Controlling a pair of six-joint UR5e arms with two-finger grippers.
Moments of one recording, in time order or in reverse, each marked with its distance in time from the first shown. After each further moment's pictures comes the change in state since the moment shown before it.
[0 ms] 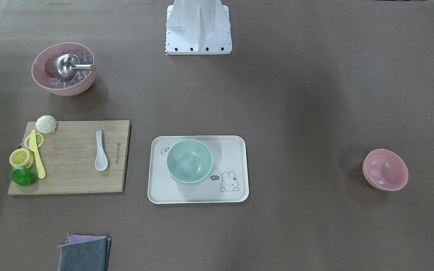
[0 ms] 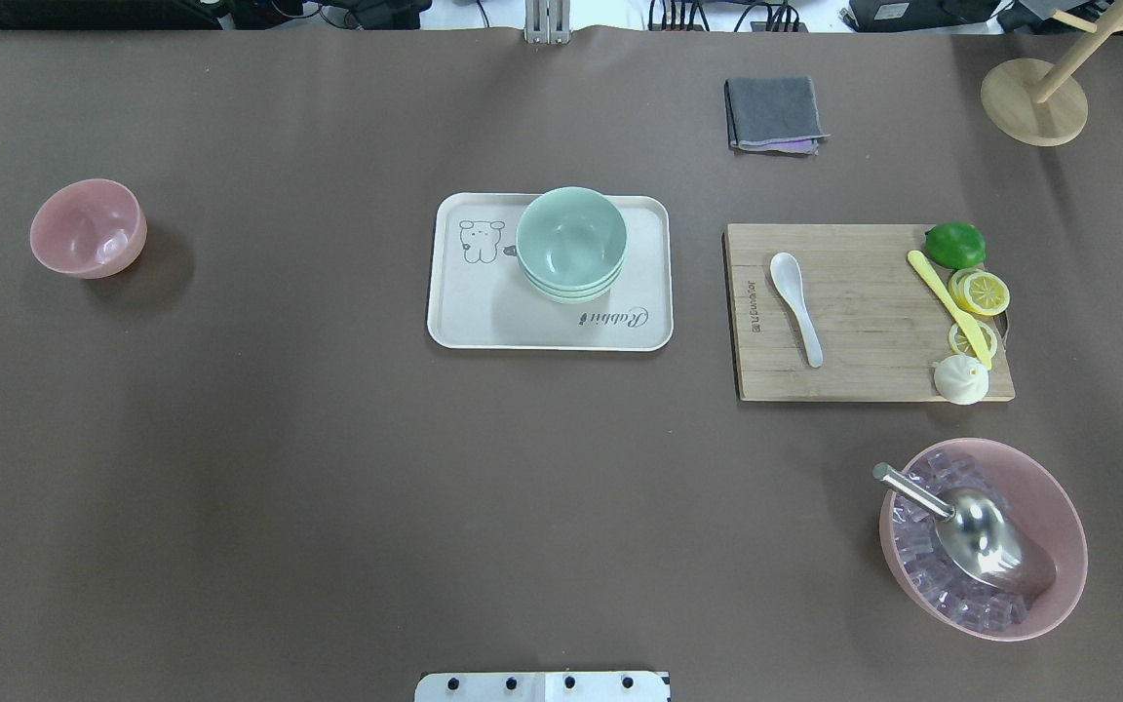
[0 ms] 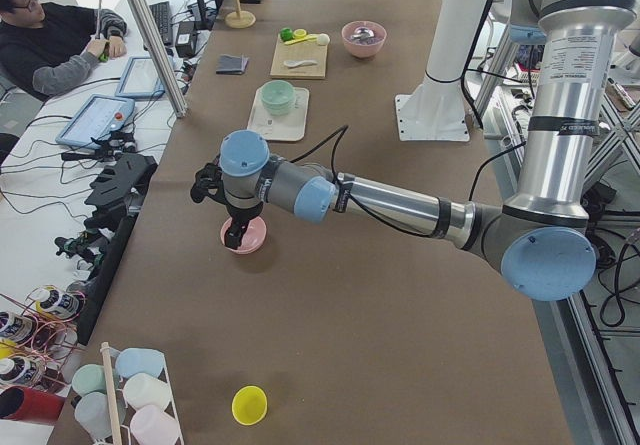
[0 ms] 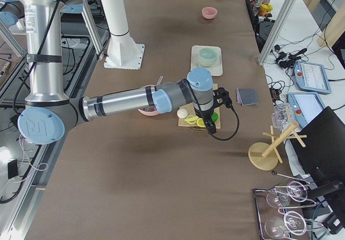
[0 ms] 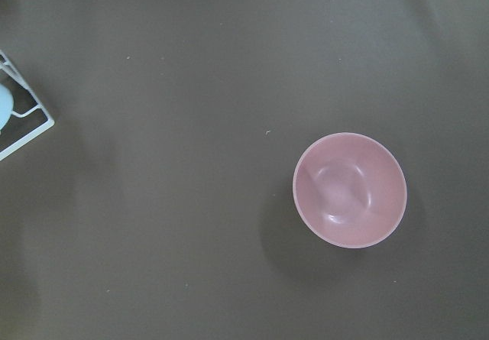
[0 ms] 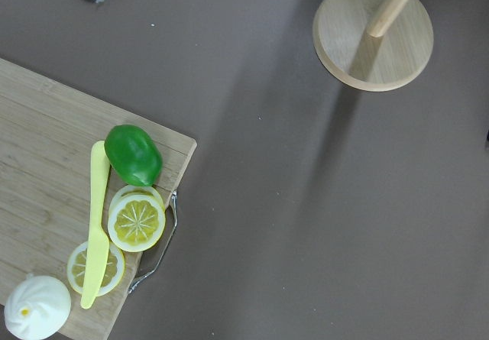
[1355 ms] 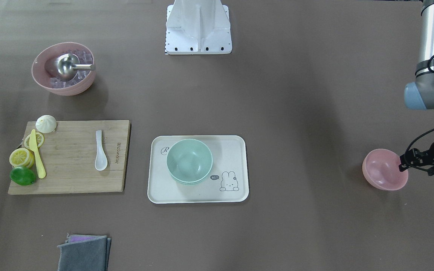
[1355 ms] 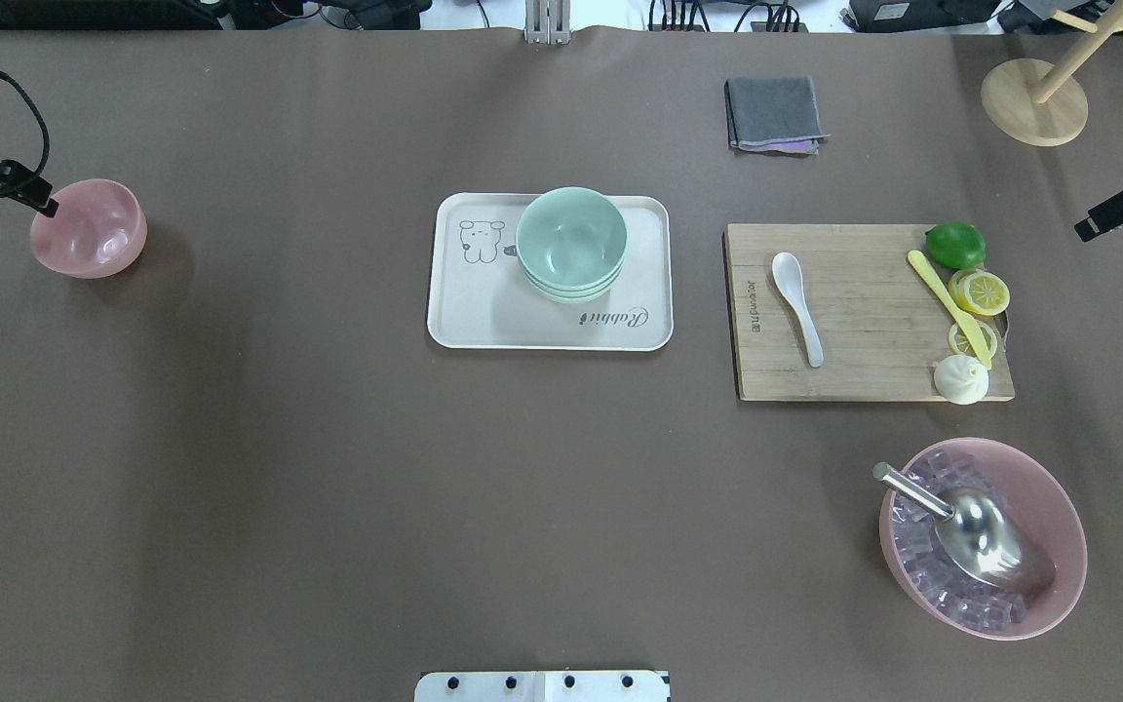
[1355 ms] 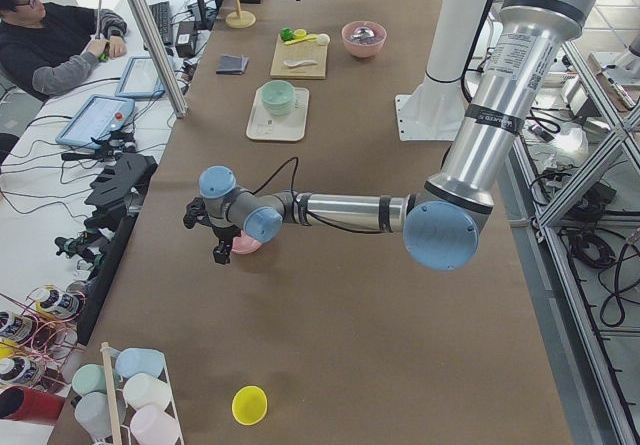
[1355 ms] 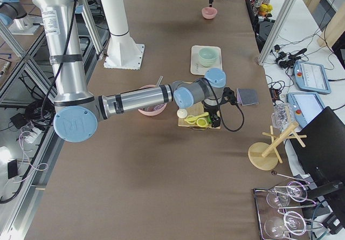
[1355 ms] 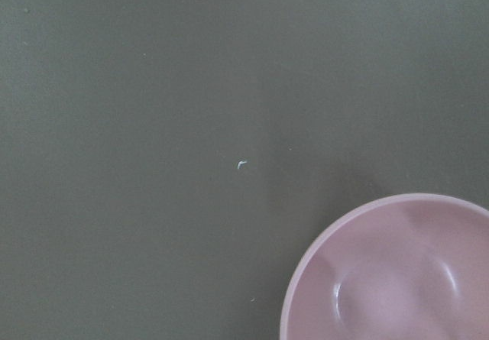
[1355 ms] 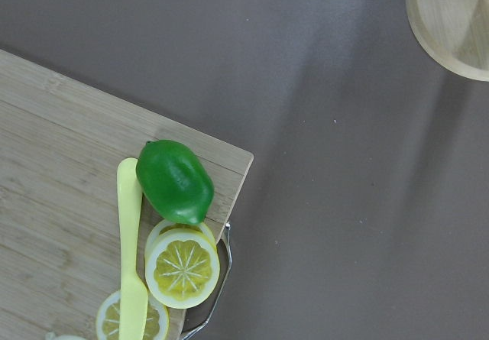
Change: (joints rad) left arm 0.279 -0.220 0.478 -0.318 0.205 -0.294; right arm -0.184 0.123 -0.135 0.009 -0.042 0.141
